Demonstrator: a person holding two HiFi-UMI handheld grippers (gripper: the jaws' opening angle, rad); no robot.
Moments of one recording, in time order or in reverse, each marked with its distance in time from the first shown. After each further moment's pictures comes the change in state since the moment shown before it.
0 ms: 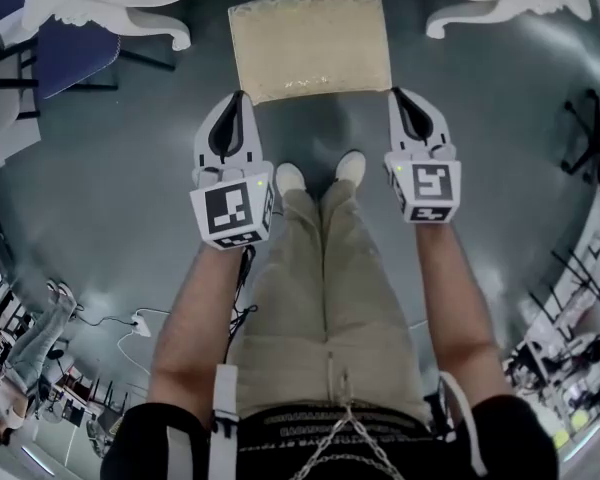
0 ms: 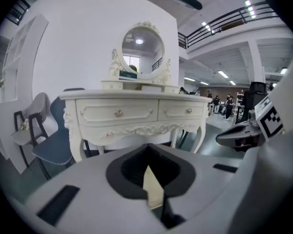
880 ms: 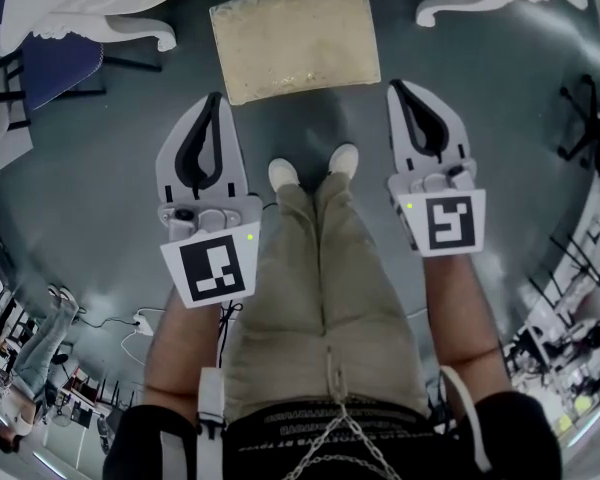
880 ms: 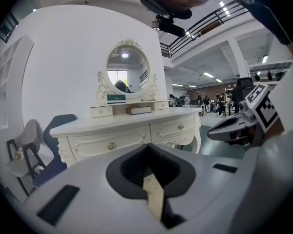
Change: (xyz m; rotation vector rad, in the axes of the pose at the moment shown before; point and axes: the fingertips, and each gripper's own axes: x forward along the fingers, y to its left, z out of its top) left arm -0.030 -0.027 0.096 0.119 -0.129 -0.029; right arm -0.047 0.000 0.097 -0.014 -0.177 0.048
